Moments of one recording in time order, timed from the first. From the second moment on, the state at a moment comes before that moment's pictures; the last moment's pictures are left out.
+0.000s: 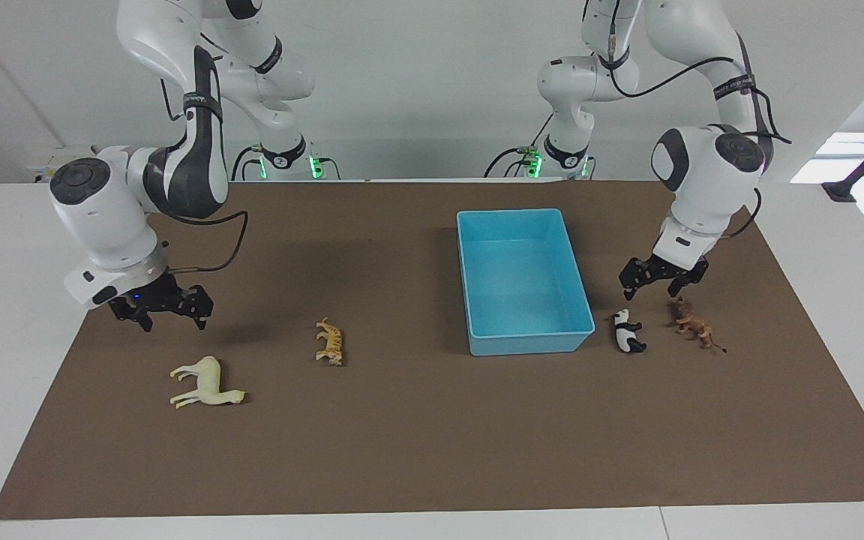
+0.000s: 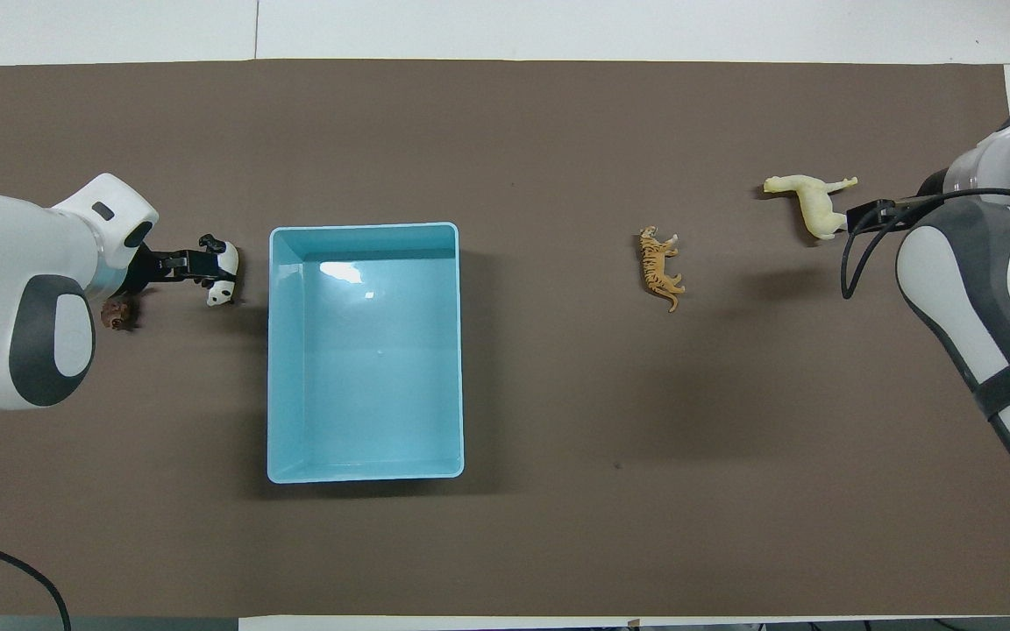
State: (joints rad) left arm -0.04 0.16 -0.02 -2.09 -0.02 2.37 -0.04; right arm -0.02 0.29 -0.09 -1.82 -0.03 2.19 -0.13
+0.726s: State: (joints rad) left arm -0.04 0.27 -0.03 -2.13 -0.02 2.50 -0.04; right arm 0.00 0.42 -0.08 -1.74 -0.03 2.28 -0.31
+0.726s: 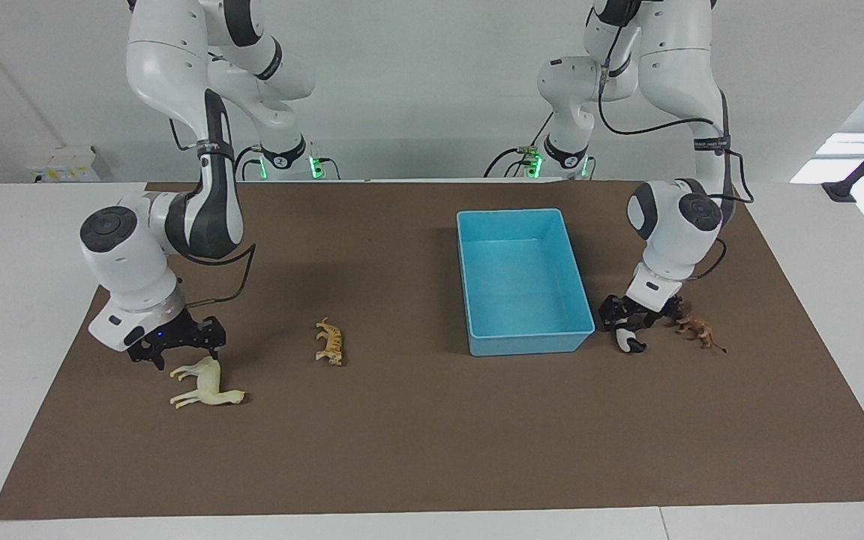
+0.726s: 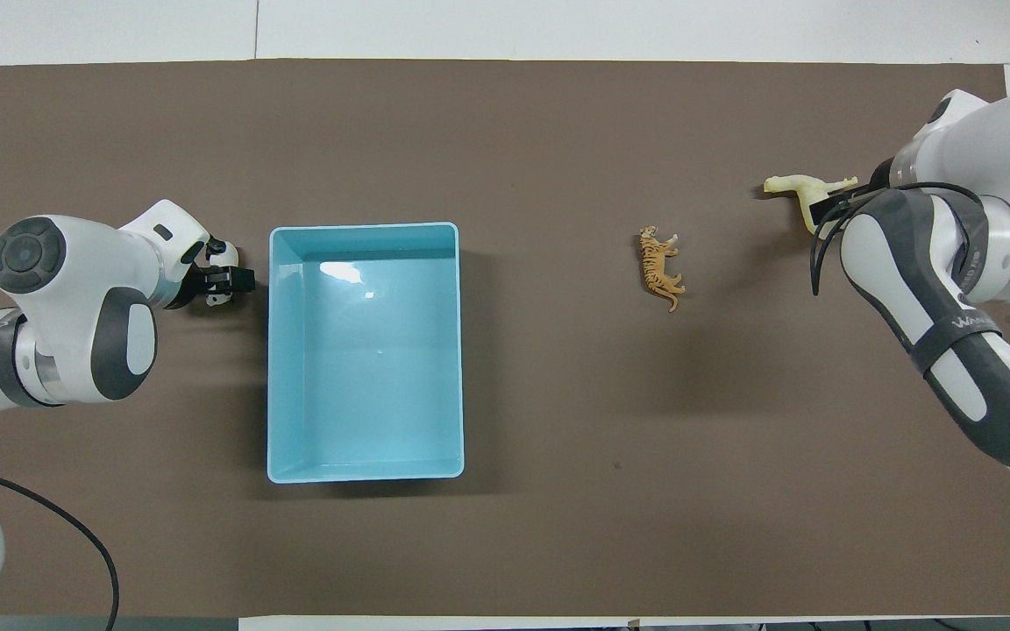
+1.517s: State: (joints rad) left arm -0.05 0.27 -0.03 -2.11 -0.02 2.51 -0.07; right arm 0.01 0.52 -0.08 -1.69 -0.03 2.33 -0.39
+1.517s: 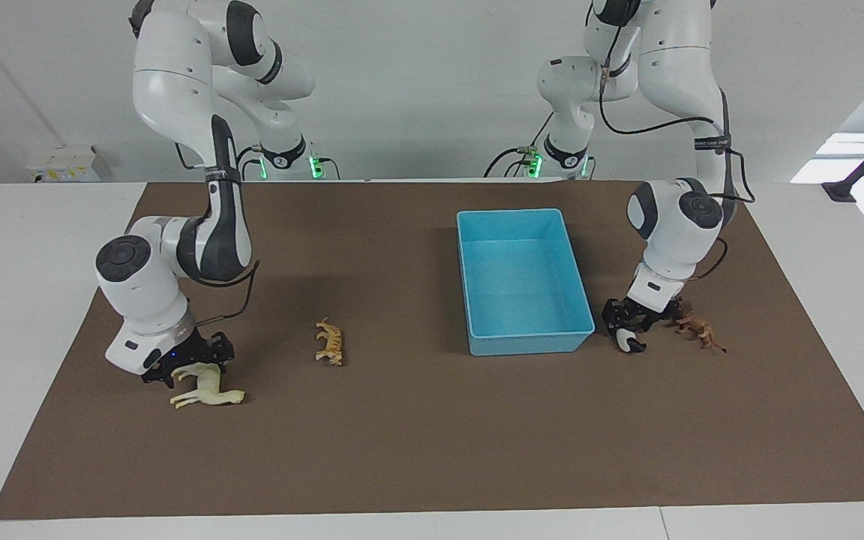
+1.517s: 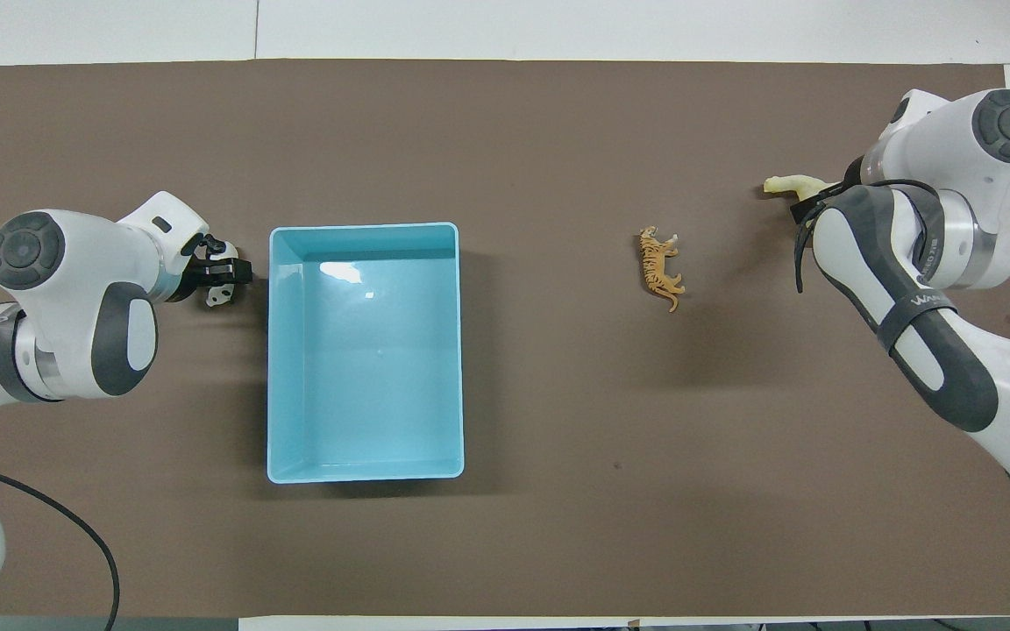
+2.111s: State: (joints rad) left arm -0.05 0.27 -0.03 -2.11 -0.02 2.52 -0.07; right arm 0.02 0.52 -0.08 -1.69 -0.03 2.34 -0.39
